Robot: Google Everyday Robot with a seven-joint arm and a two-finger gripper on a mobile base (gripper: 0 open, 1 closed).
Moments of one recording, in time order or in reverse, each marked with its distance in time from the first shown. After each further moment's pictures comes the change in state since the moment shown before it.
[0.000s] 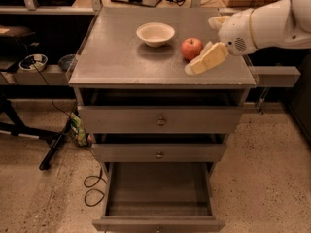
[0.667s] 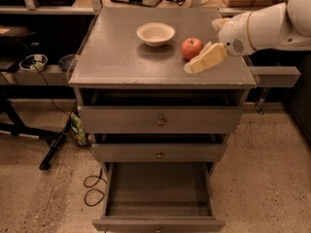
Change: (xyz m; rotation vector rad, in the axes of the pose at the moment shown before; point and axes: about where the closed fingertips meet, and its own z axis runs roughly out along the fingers) arm 0.010 -0.014 0.009 0.054 0.021 0.041
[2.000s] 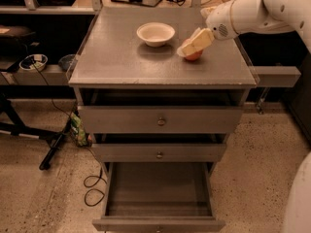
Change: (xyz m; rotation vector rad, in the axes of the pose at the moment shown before) arm -0.013 -0.067 0.057 -0.018 -0.036 -0.037
